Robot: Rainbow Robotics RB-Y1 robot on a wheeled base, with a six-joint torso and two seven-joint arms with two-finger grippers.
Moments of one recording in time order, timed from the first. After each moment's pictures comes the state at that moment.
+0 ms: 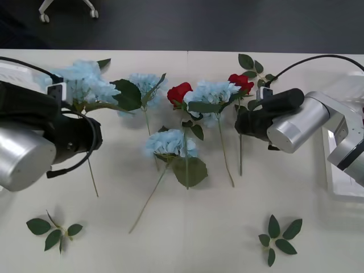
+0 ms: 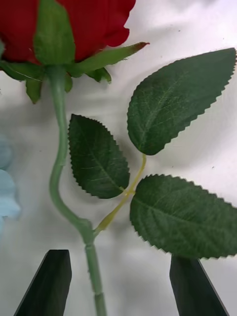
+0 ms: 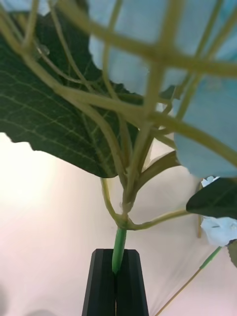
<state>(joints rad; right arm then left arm) -0.63 -0.68 0.69 -1.44 -0.59 0.90 0.68 -0.23 0.55 -0.16 -2.34 0.37 1.73 -0.84</state>
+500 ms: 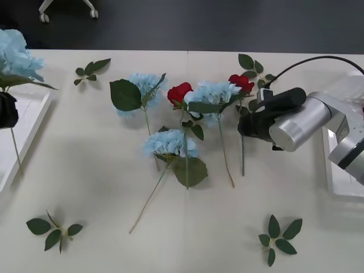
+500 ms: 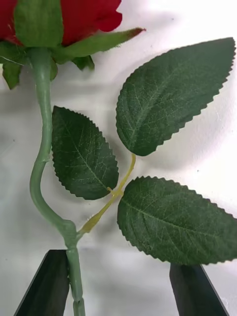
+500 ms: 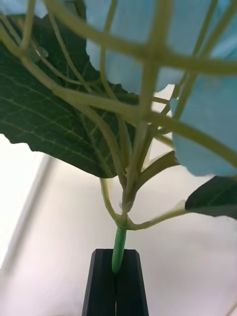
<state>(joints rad) -0.64 -0.68 0.70 -1.39 -0.62 0.90 0.77 -0.23 0.56 0.45 -2.16 0.70 1.74 -1.40</state>
